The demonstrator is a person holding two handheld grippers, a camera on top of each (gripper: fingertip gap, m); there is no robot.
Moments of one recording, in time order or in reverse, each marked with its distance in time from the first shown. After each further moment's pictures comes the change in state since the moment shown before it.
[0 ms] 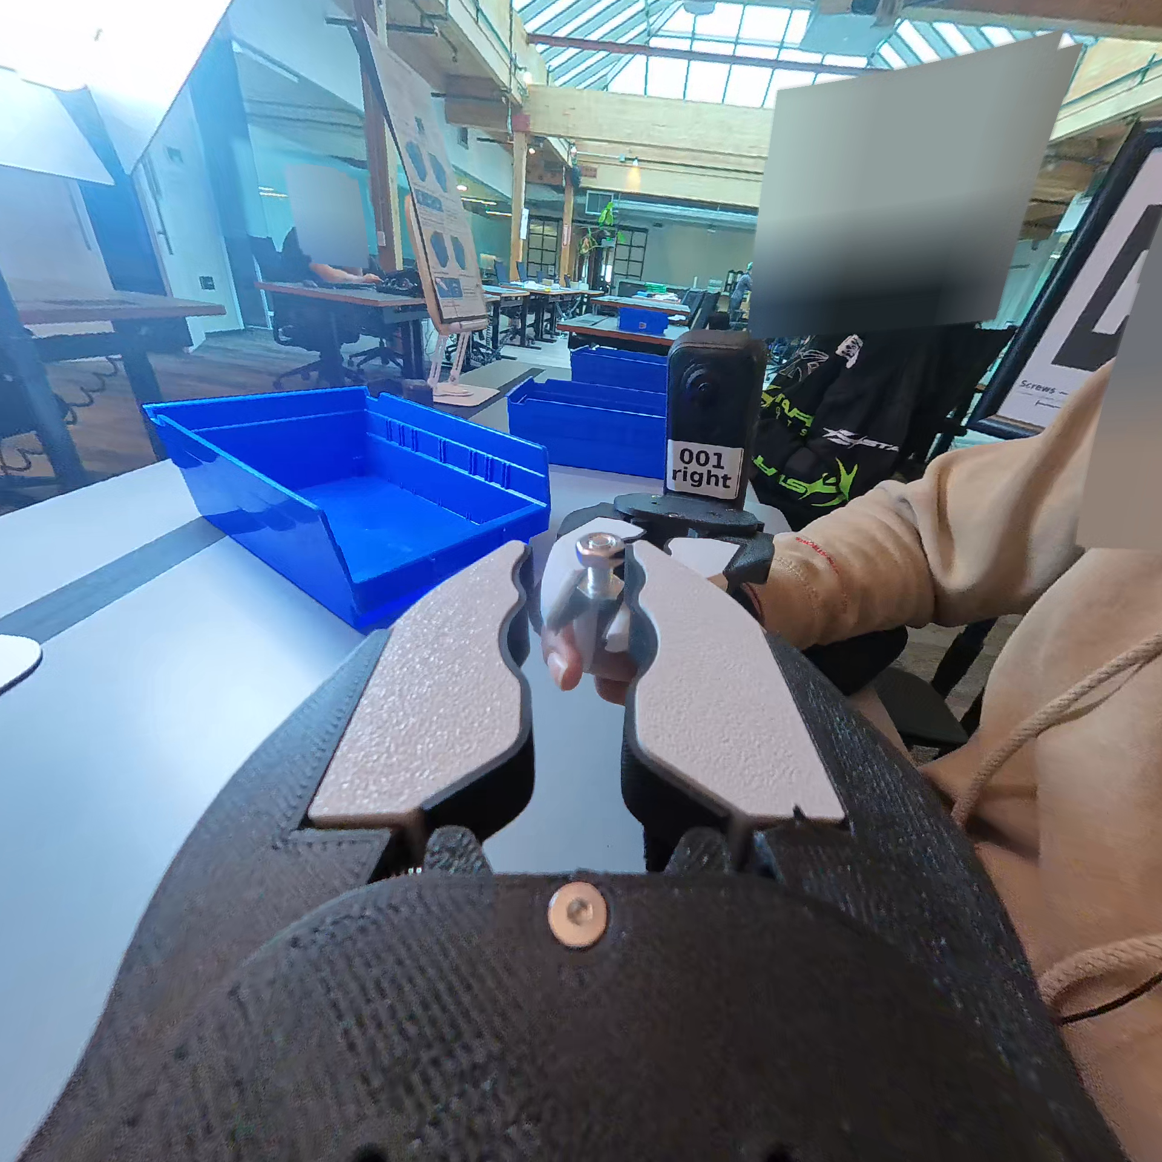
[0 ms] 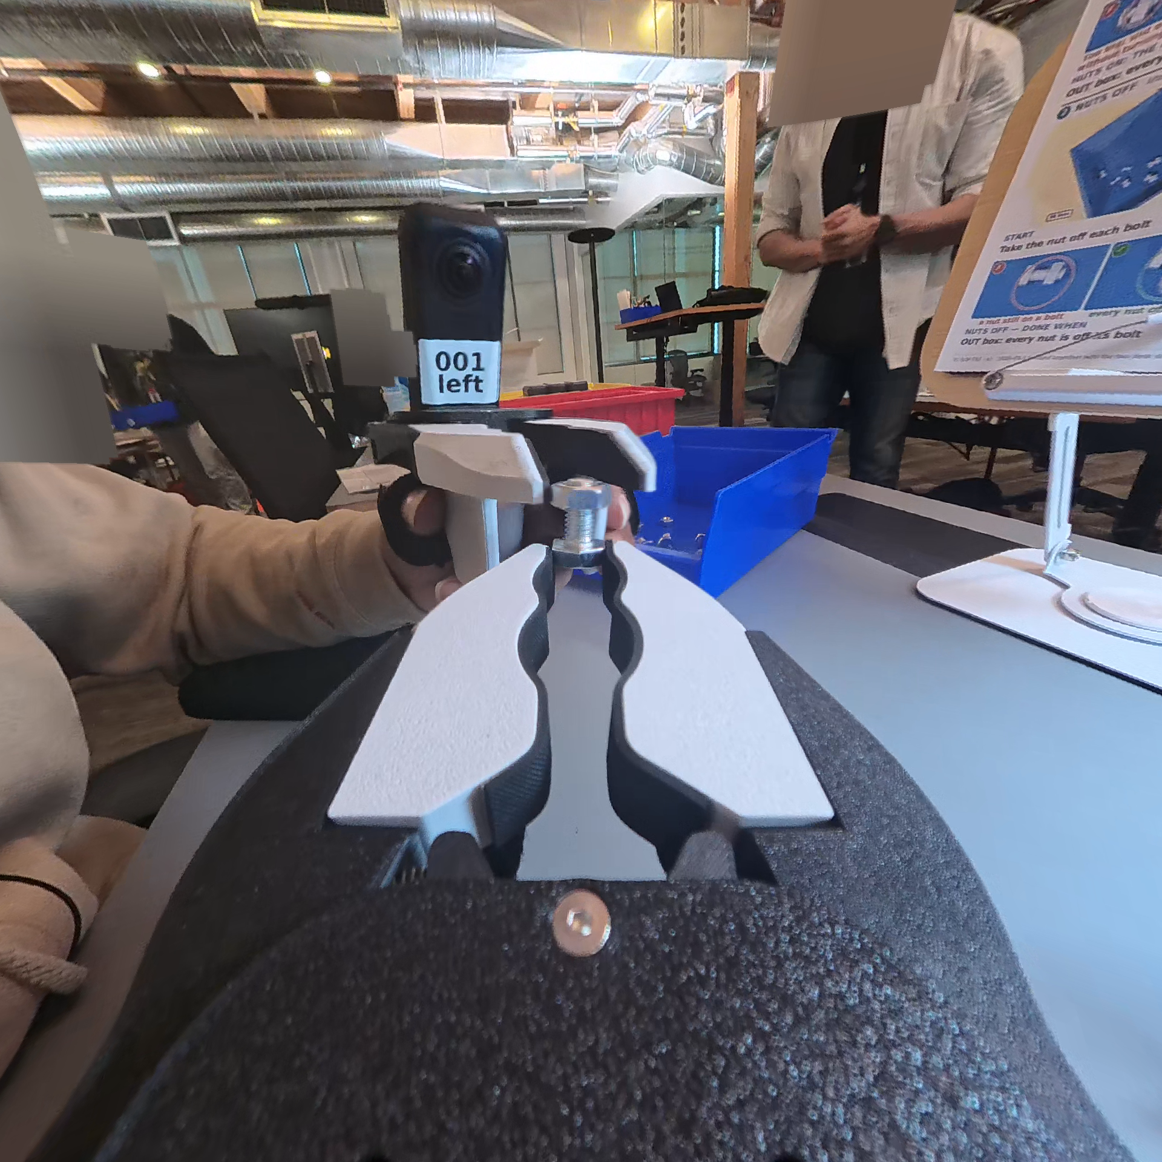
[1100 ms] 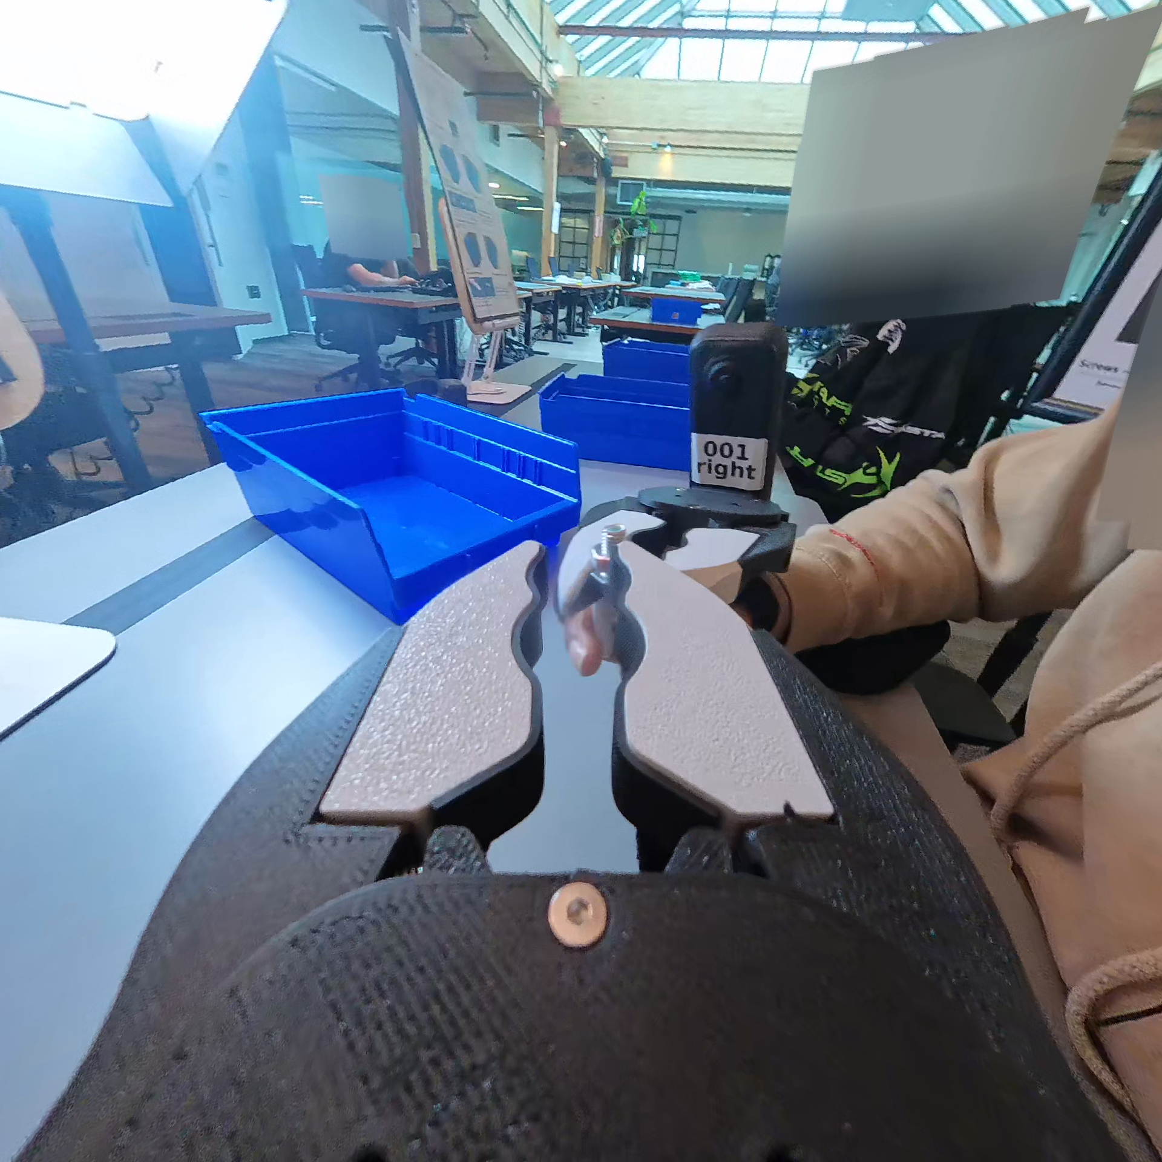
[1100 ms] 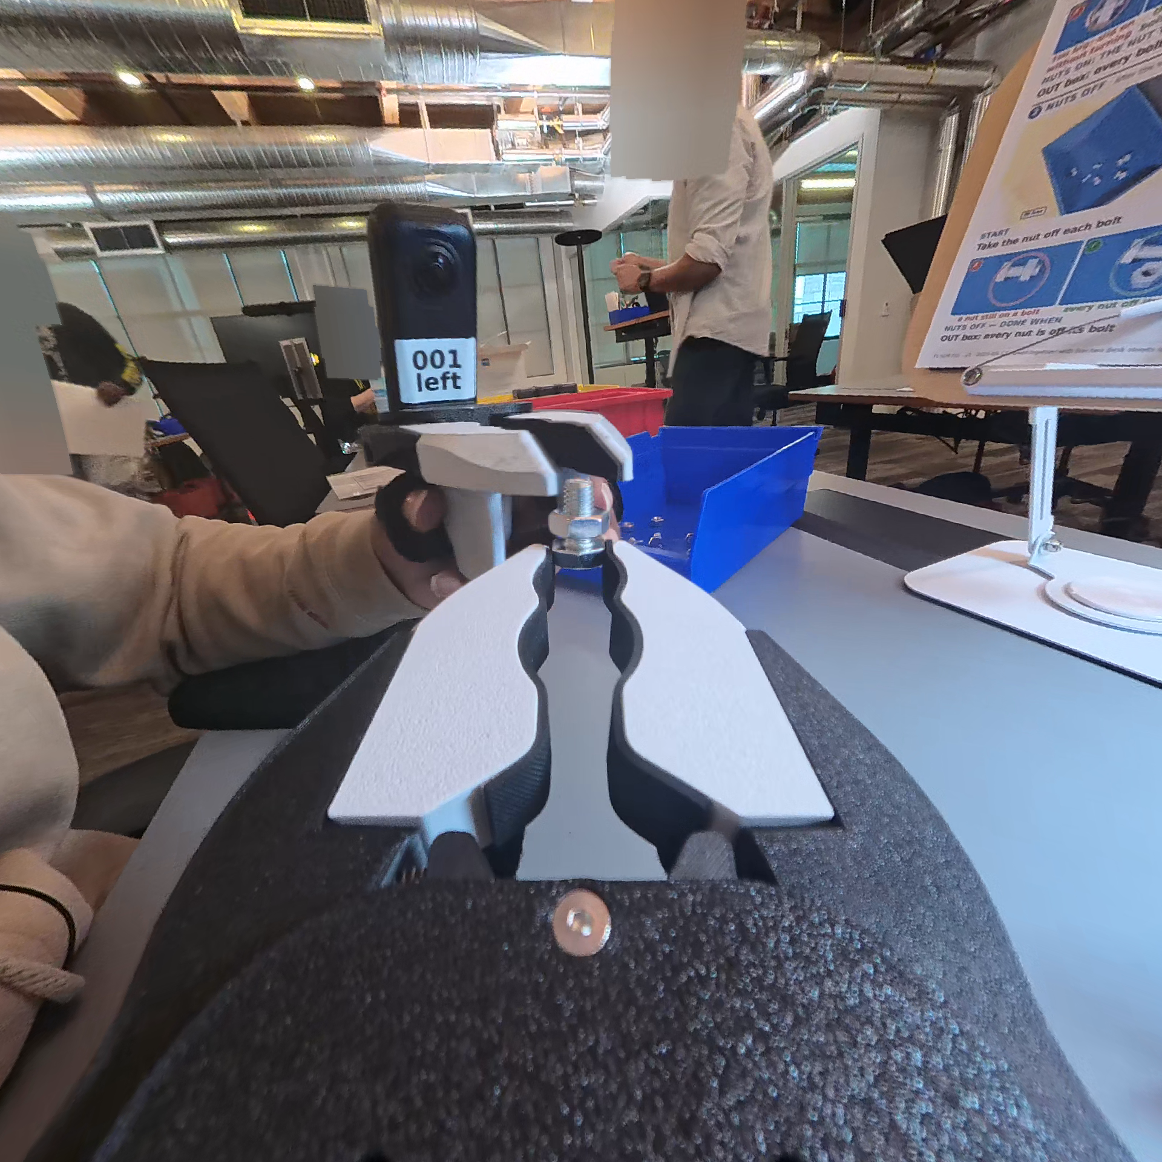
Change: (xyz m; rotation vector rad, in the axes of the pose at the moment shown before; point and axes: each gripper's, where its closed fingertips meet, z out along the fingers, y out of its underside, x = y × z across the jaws) left arm -0.008 -0.002 -0.005 -0.013 -0.053 0.041; right arm 0.006 -0.002 -0.002 0.007 0.020 0.014
